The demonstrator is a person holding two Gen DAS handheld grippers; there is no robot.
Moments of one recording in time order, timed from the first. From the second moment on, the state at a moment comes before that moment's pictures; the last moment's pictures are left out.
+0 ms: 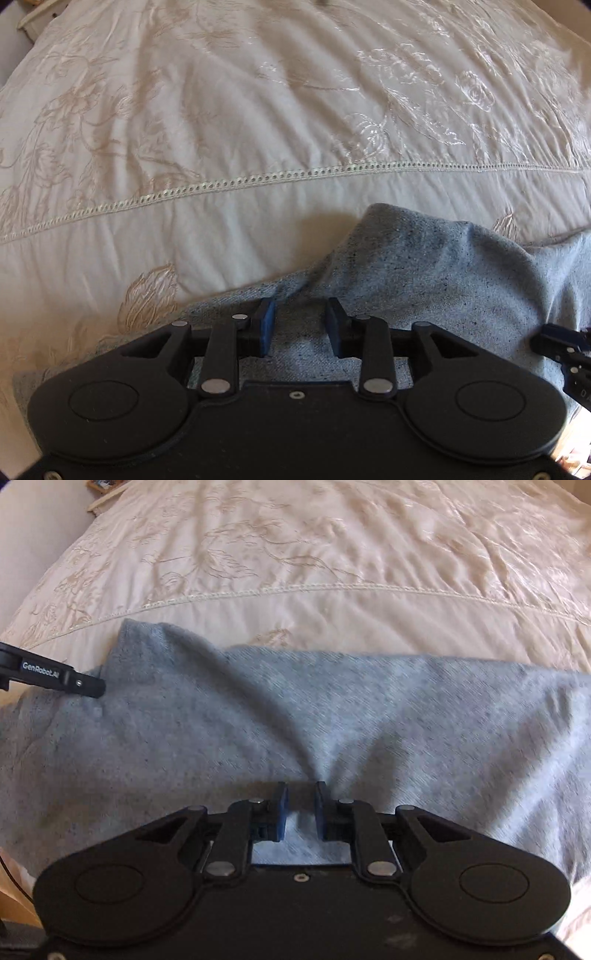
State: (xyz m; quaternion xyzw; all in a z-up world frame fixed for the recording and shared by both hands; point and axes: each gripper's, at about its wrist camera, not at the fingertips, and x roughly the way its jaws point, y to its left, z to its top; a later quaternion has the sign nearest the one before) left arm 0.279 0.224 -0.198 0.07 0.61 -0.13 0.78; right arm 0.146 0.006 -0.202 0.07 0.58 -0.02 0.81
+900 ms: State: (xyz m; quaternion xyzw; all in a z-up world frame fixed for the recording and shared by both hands) left arm 0.234 0.077 -0.203 0.01 0.59 -0.09 0.80; right arm 0.063 -0.279 -0.166 0.19 0.53 -0.18 0.81
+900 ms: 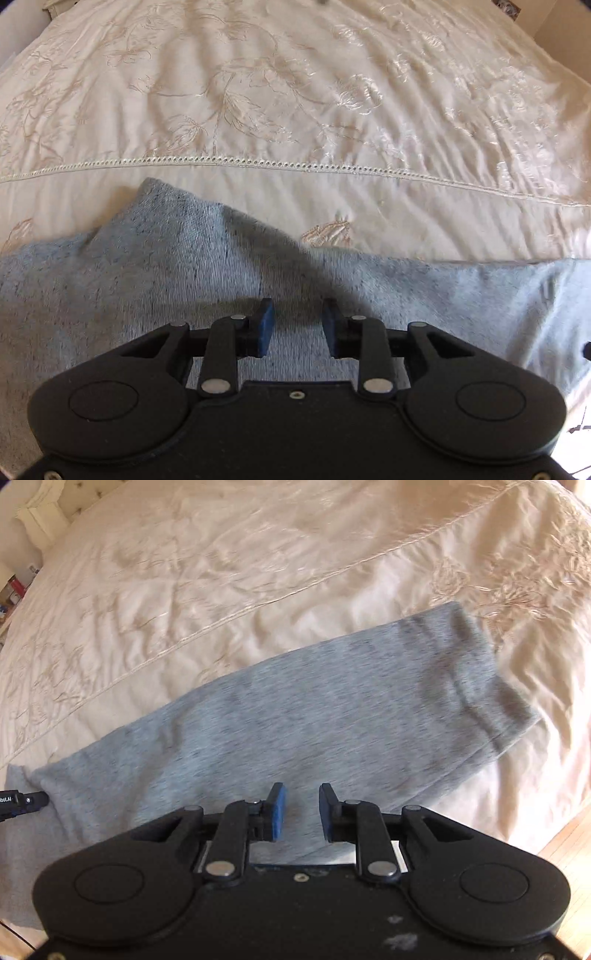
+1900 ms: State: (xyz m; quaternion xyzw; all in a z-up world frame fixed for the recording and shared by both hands) left arm 0.146 -0.042 -0.201 0.04 0.63 -0.05 0.77; right arm -0.007 -0.465 -0.203 0.43 0.45 -0.23 0.75
